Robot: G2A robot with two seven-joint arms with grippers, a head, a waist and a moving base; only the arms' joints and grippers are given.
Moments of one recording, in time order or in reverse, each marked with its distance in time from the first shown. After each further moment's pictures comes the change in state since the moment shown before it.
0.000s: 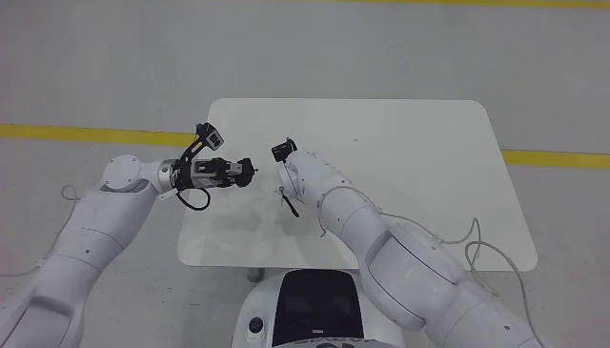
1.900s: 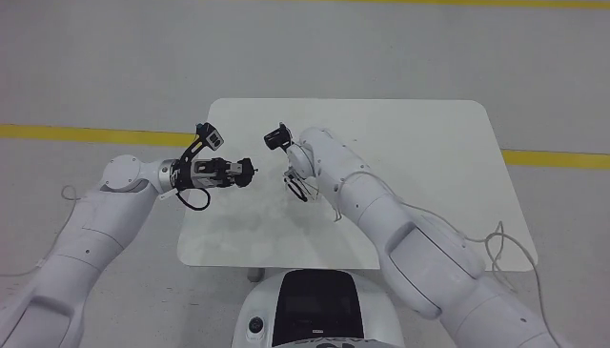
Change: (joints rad) left arm 0.000 0.000 0.000 0.000 0.000 0.000 0.000; right arm -0.008 0.130 0.080 -0.254 -0.041 -0.269 0.142
